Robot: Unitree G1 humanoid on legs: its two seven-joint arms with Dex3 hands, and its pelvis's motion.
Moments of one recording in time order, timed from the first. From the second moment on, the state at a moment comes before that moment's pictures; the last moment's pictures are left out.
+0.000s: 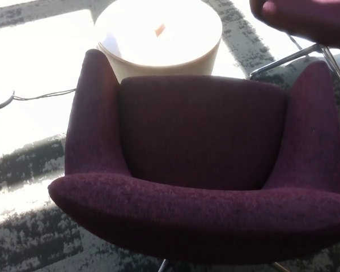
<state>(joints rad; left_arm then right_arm) 0.08 0.31 0.20 1.08 -0.03 -0.26 -0.25 0.10 -0.22 -0.01 1.10 -0.18 -0.36 -0.02</state>
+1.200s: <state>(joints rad) -0.40 0.51 0.17 0.93 -0.09 -0.39 -0.40 0.05 -0.21 -0.05 1.26 -0.18 -0.69 -0.08</state>
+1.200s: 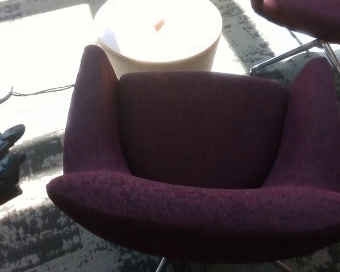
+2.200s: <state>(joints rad) -0.37 0.44 -0.06 0.71 0.00 -0.30 -0.37 0.04 -0.21 -0.04 1.26 -0.18 -0.70 -0.09</state>
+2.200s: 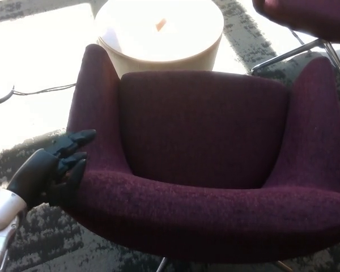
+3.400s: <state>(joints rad) -0.24 0.37 -0.24 0.49 0.08 -0.29 -0.33 0.03 -0.22 -0.04 1.26 -0.19 -0.70 -0.09</state>
